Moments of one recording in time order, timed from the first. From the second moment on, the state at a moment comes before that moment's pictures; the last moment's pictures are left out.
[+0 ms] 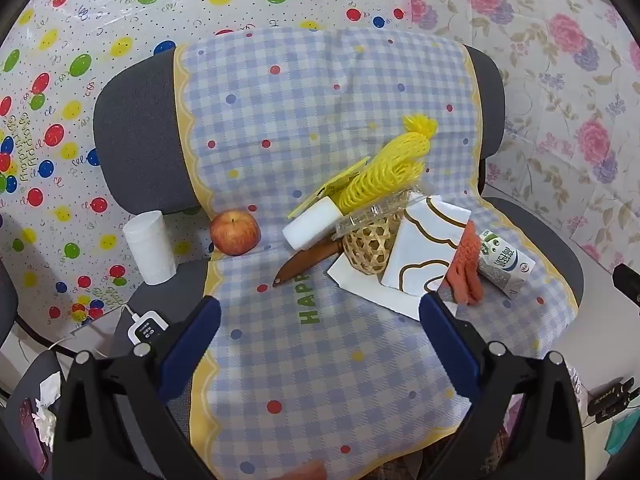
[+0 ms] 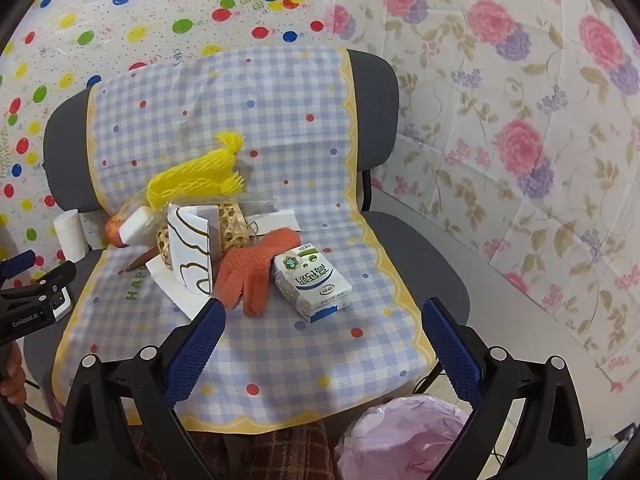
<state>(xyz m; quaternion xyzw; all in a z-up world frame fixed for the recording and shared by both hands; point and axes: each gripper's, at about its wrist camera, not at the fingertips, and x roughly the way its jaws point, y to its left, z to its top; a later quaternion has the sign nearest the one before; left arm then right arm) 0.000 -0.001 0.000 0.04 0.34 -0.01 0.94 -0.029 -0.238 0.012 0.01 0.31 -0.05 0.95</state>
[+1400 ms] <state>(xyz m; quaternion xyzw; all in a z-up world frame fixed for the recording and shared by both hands) 0.006 0.010 -0.003 0.04 0.35 0.00 0.94 -0.025 -0.236 0.009 0.01 0.32 -0.06 0.95</state>
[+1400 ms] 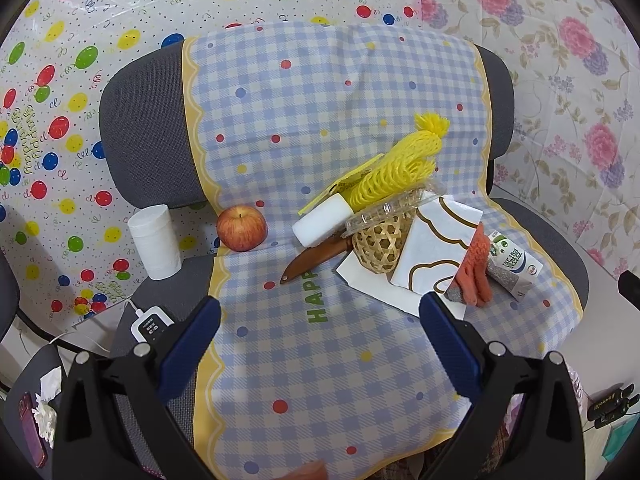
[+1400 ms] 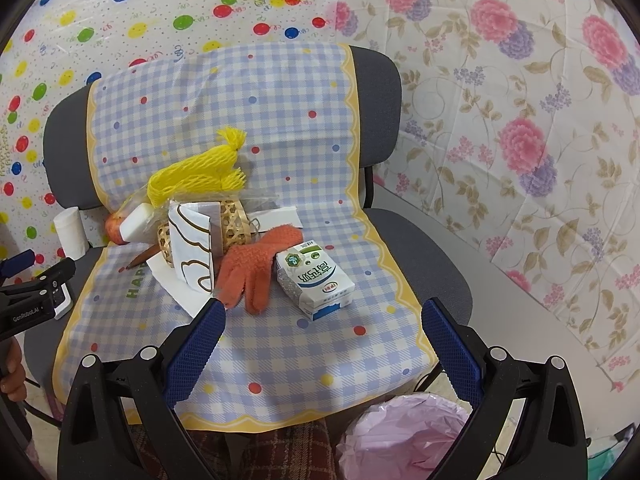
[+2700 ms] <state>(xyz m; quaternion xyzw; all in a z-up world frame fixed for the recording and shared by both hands) 0.000 0.014 0.013 0.03 0.33 0.00 0.94 -0.023 -0.235 0.016 0.01 0.31 -0.05 0.95</state>
